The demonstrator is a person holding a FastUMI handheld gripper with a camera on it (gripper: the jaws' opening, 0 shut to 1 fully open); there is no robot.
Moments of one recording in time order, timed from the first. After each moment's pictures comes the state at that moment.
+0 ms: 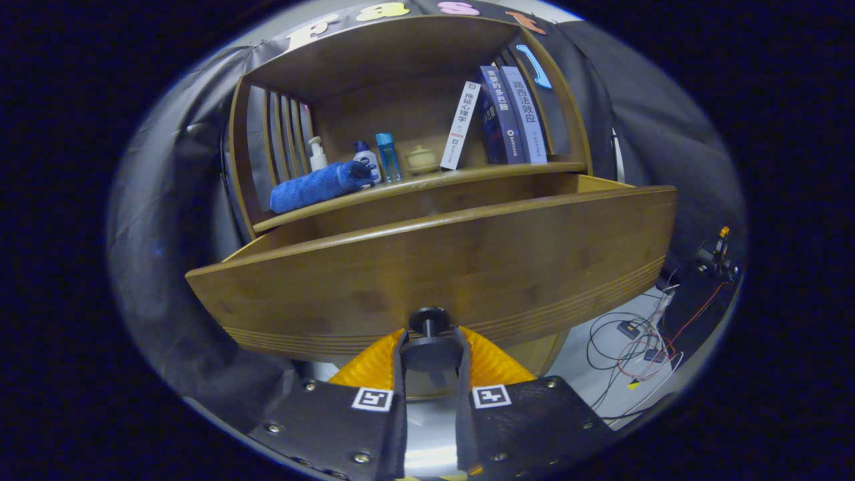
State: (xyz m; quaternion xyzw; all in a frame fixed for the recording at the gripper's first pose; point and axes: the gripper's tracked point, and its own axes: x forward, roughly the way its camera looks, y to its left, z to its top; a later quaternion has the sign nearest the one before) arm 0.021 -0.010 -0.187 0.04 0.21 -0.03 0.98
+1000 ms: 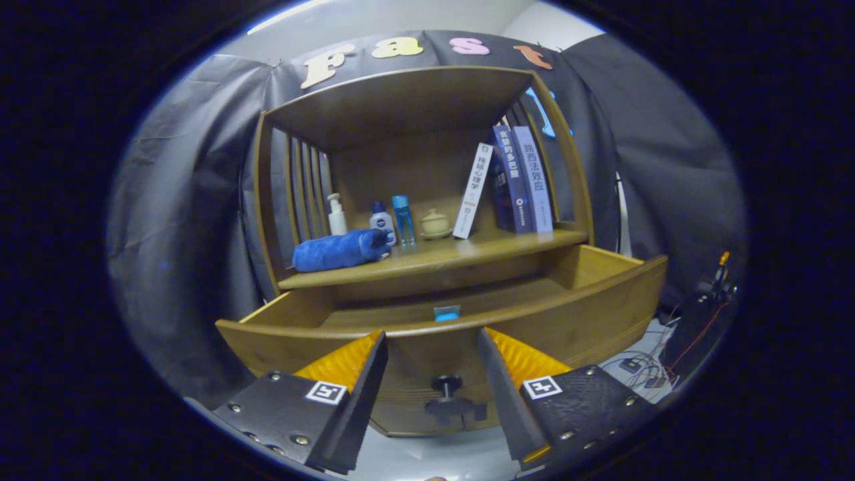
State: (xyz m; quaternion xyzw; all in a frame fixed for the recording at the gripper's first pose) arm 0.032 -0.003 -0.098 0.03 0.09 -0.02 1.00
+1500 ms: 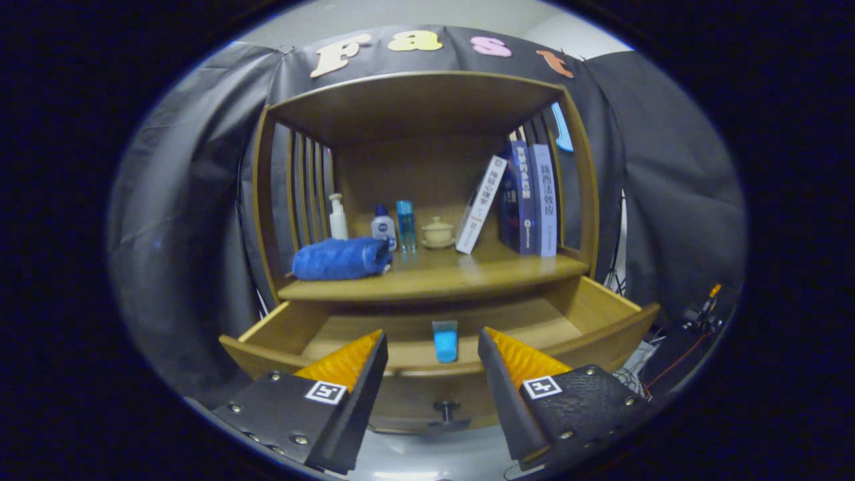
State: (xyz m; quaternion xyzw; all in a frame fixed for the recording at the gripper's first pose) arm 0.056 0.011 -0.045 -0.01 0.10 -0.03 0.99
